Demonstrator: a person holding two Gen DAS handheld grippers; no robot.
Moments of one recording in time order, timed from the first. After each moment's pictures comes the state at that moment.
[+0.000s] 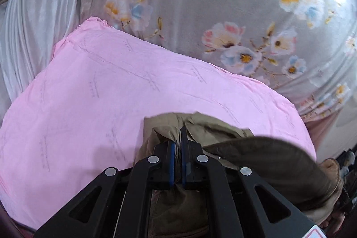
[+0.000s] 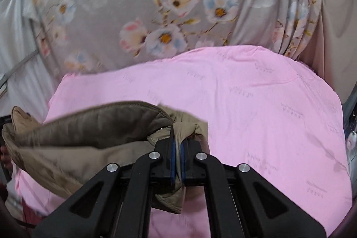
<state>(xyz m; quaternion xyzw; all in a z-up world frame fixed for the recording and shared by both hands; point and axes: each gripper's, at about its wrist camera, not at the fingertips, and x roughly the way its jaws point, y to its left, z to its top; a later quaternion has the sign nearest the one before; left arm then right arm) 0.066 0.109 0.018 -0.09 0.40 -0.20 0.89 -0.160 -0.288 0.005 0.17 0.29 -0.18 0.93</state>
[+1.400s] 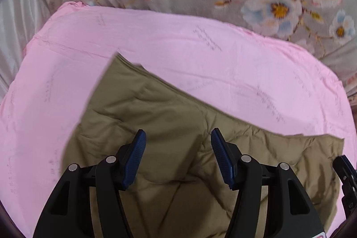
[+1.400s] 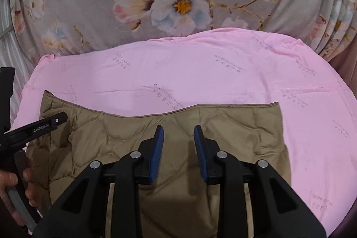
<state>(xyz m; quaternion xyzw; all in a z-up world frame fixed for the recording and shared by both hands) 0.180 -0.046 -0.135 0.02 0.46 -0.14 0.88 0.050 -0.245 -0.118 0.13 0.36 -0.17 0.91</state>
